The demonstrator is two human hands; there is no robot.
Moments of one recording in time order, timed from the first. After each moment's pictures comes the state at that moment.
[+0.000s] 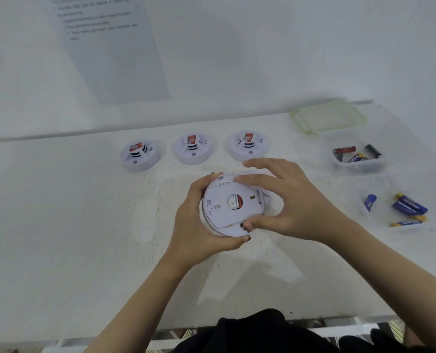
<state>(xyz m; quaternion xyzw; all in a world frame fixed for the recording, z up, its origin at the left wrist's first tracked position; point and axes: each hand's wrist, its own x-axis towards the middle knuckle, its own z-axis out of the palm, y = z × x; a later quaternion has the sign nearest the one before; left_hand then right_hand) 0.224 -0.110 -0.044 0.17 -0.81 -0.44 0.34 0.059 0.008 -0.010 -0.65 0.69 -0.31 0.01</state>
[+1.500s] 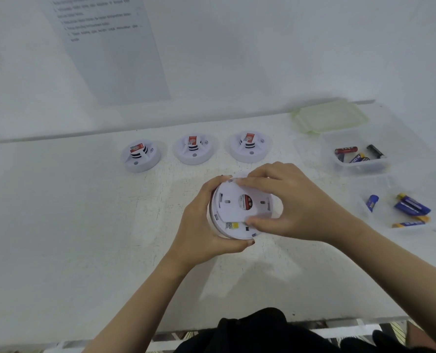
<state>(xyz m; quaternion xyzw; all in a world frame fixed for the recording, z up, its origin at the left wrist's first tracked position) 0.220 -0.115 -0.048 0.14 -0.83 -0.46 0.29 0.063 0.007 0.002 -0.67 0.69 -0.26 0.02</state>
